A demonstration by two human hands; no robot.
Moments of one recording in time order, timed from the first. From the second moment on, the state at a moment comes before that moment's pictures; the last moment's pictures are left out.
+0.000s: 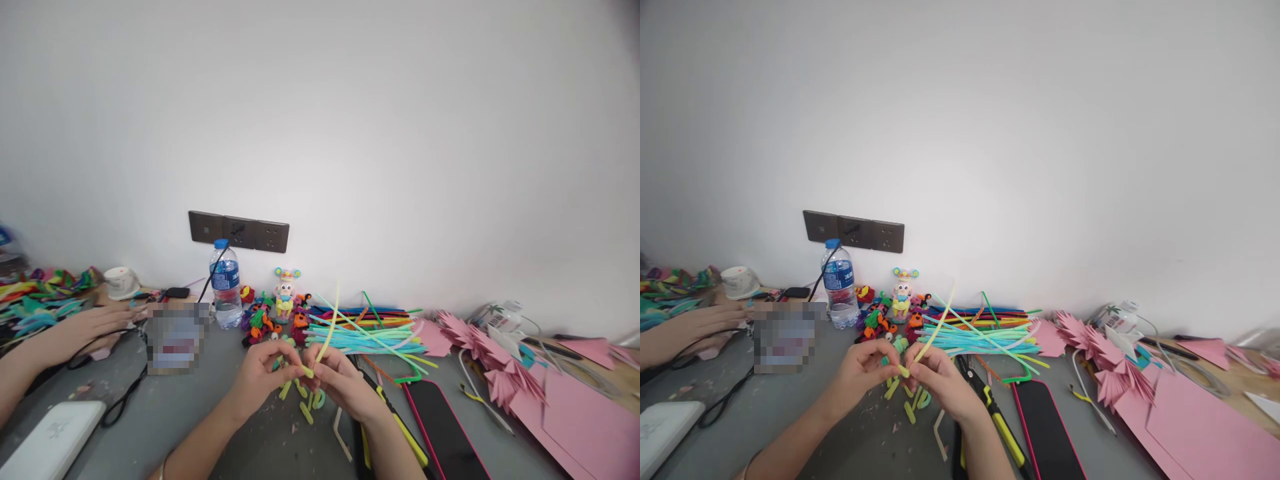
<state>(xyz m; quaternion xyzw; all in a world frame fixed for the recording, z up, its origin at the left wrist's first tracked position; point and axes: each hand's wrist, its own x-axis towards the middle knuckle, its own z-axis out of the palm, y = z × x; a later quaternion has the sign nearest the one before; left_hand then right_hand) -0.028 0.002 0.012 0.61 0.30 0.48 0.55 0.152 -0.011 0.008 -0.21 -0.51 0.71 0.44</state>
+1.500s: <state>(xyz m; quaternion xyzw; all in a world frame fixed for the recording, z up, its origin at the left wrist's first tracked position) -0.032 0.008 0.003 0.59 0.34 0.39 0.62 0.149 0.005 -0.011 -0.28 -0.58 0.51 0.57</state>
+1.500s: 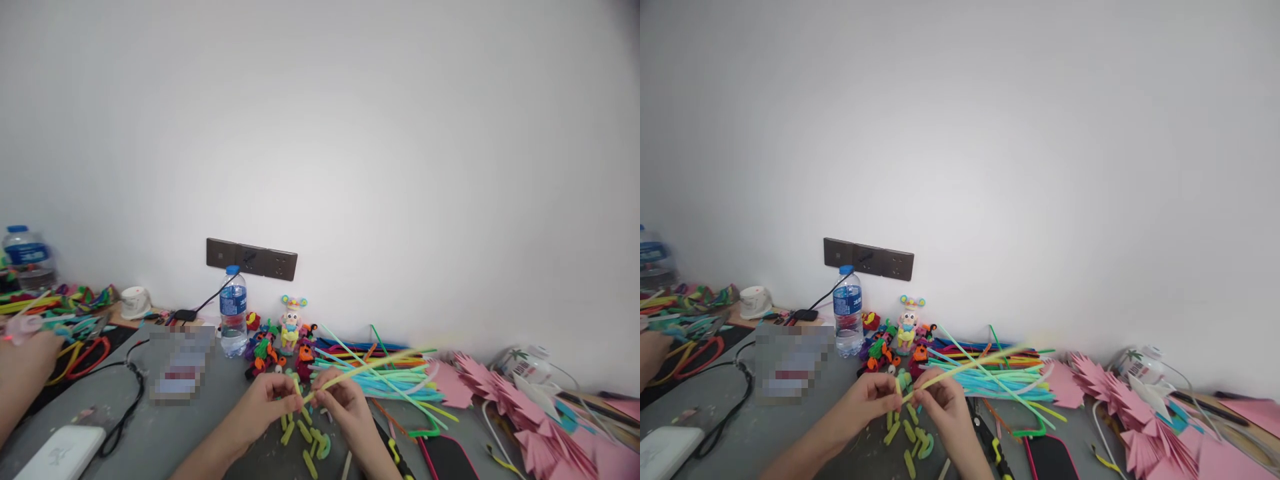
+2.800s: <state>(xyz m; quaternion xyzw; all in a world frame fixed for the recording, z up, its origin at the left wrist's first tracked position) -0.030 0.005 0.009 0.71 0.38 0.48 0.36 0.144 0.000 0.002 -0.30 -0.56 0.54 0.56</state>
